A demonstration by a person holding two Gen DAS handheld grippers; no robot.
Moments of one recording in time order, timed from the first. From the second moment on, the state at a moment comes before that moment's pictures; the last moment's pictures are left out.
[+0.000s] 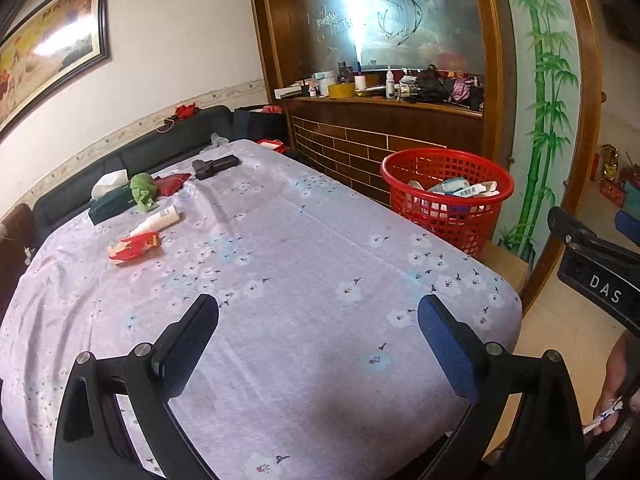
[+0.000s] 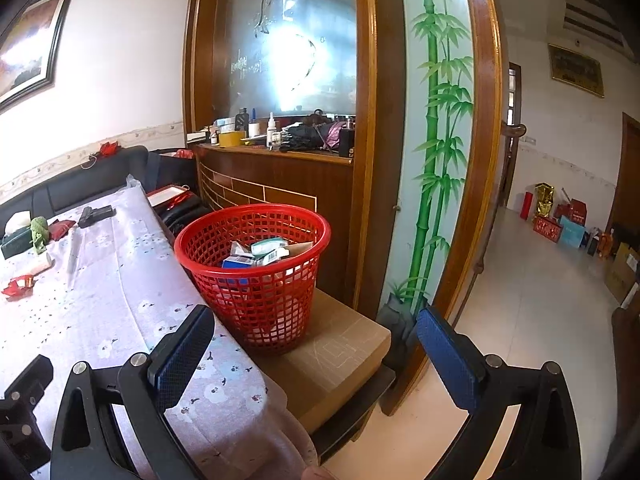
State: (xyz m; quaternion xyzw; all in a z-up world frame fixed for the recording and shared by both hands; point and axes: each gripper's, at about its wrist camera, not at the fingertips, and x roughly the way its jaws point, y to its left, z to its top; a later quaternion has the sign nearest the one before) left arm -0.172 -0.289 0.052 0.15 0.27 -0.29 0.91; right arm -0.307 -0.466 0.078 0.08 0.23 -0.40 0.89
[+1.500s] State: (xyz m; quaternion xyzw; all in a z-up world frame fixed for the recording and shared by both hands) left arm -0.169 -0.282 0.045 0.15 0.28 -0.29 0.90; right arm -0.294 -0.457 0.075 0.06 0.25 -0.39 0.88
